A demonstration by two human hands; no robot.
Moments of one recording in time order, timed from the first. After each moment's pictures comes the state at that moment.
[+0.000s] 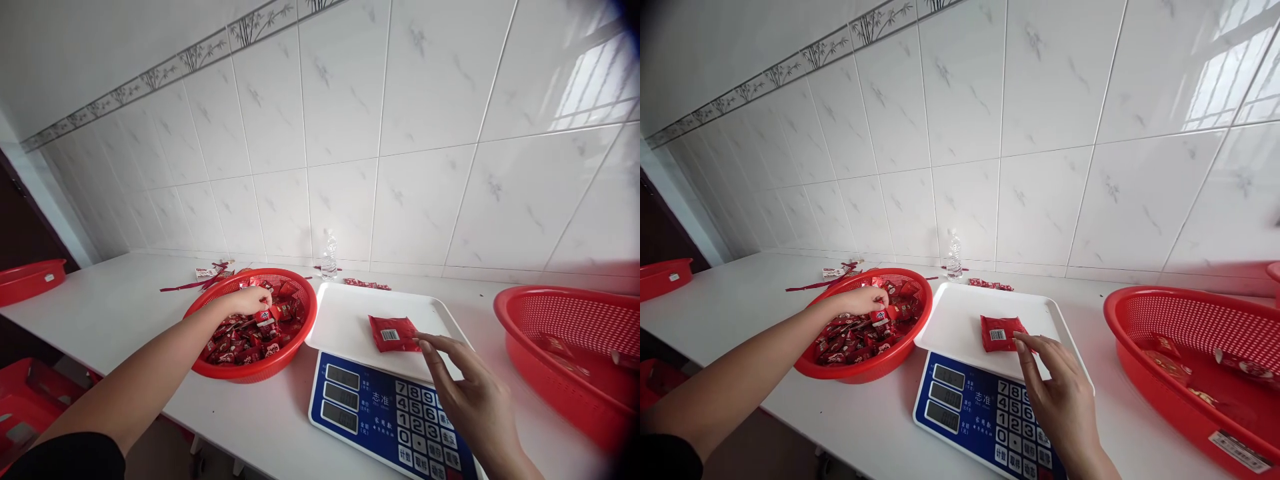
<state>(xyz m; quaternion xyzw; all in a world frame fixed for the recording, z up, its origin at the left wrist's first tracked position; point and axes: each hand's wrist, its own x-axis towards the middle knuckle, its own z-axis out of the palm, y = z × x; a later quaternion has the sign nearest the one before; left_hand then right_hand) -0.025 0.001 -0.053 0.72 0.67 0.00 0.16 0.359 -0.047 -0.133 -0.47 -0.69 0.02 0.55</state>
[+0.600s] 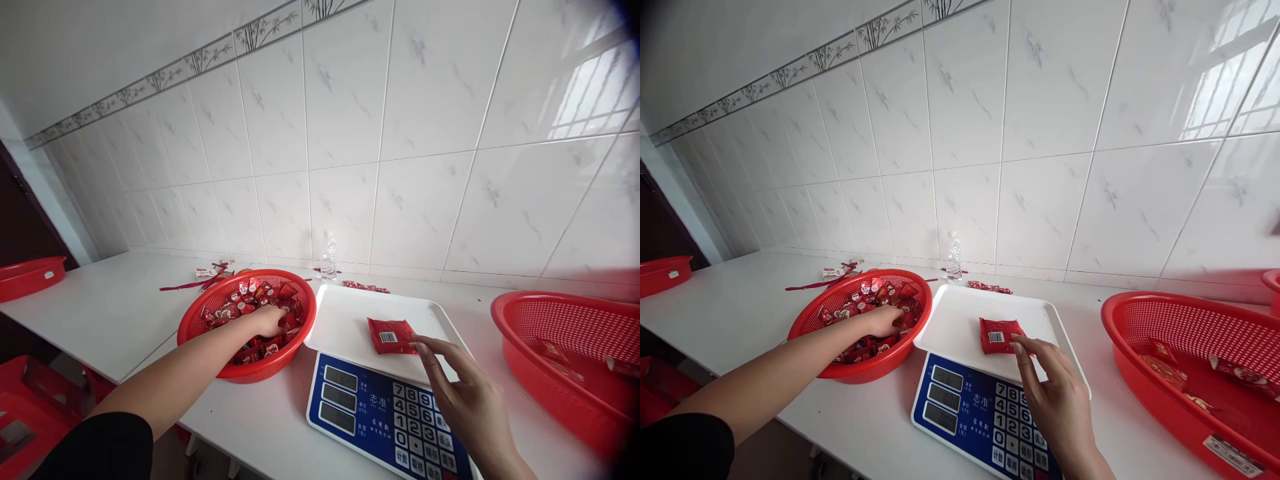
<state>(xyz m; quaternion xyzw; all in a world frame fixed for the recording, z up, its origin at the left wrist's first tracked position) 0.014 0.007 -0.103 0.72 0.68 -0.01 0.14 0.357 -0.051 -0.127 -0.48 -0.68 0.05 0.55</state>
